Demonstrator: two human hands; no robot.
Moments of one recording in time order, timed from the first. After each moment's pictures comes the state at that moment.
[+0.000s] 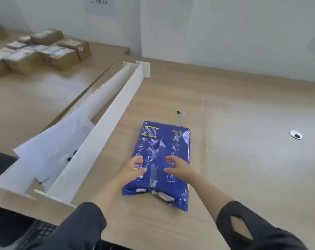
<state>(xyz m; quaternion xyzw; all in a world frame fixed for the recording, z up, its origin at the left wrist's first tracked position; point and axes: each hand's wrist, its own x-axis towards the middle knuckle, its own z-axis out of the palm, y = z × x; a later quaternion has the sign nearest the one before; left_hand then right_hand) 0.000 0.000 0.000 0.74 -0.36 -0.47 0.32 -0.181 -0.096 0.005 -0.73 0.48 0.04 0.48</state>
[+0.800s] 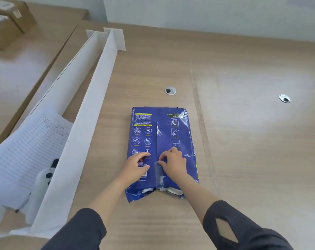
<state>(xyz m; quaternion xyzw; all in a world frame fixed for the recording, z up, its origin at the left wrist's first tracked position) 0.032 -0.031 -0.057 0.70 -0.48 -0.46 0.26 -0.118 -0.084 -0.052 -0.71 0.62 0.07 0.33</state>
